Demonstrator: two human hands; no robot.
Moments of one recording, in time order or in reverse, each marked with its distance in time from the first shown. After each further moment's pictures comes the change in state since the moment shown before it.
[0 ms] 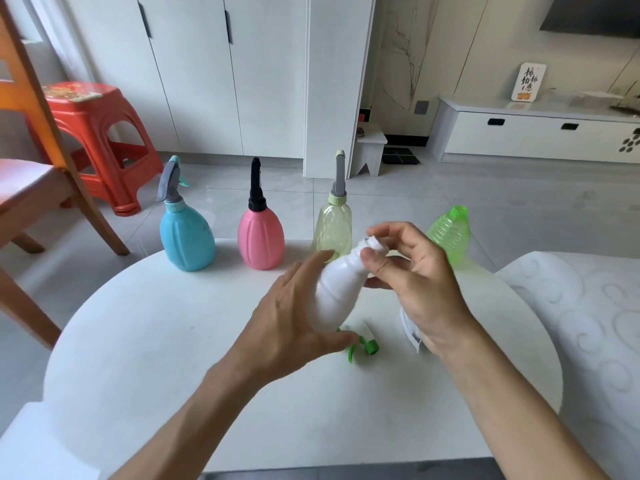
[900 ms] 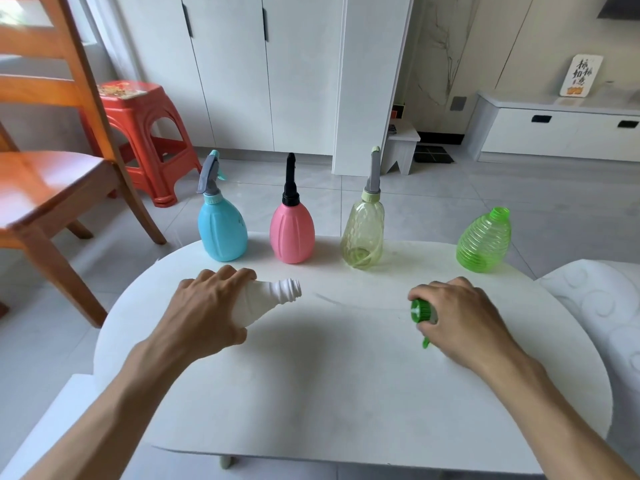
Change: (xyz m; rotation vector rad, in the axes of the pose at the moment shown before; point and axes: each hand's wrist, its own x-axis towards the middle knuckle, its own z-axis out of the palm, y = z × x) left_hand -0.032 -0.094 -0.083 0.782 -0.116 -0.191; right_hand 0.004 0.071 -0.046 -1.396 -0.182 -0.115
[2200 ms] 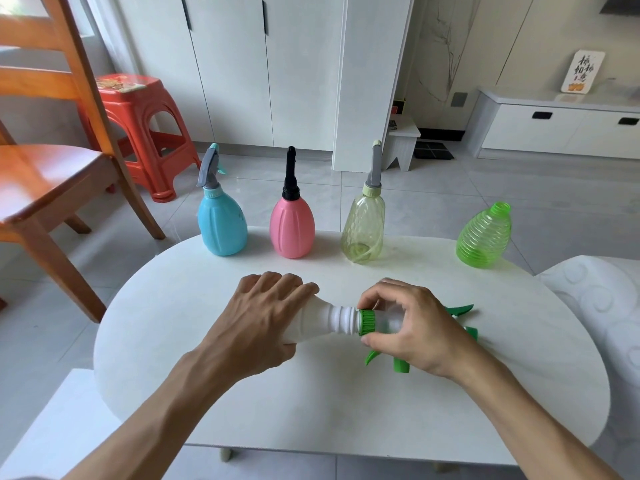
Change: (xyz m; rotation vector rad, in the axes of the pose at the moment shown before) left_hand -0.007 0.057 0.011 -0.044 0.149 0.361; right_hand -0.010 -0.054 -0.012 0.707 -0.087 -0.246
